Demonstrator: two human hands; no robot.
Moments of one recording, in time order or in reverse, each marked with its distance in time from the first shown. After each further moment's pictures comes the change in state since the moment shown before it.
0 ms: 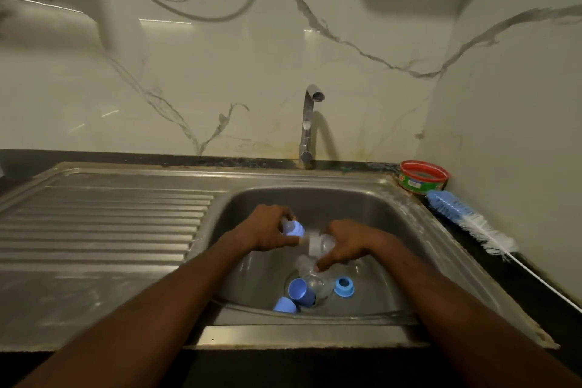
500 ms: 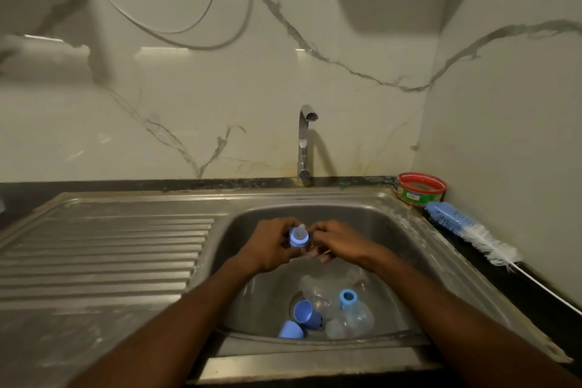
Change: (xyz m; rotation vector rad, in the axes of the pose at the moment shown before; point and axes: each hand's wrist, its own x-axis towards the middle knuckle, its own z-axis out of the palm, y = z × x) left_hand 0.000 0.006 -0.002 -0.157 0.165 0.182; right_hand 0.006 -0.015 0.000 0.726 0.210 -0.120
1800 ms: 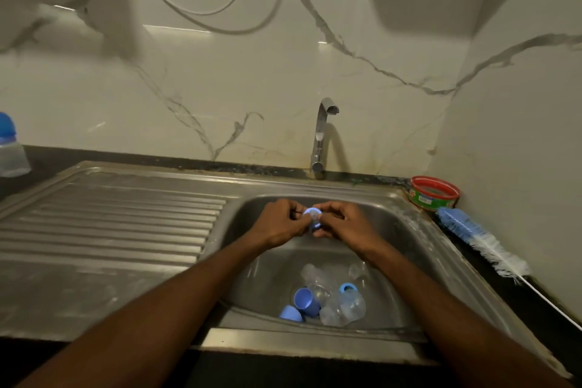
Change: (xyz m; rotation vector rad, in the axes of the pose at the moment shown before) left_hand 0.001 0.017 -0.010 -0.247 0.111 -0.180; right_hand -0.008 -0.020 0.008 0.364 0.155 -0.138
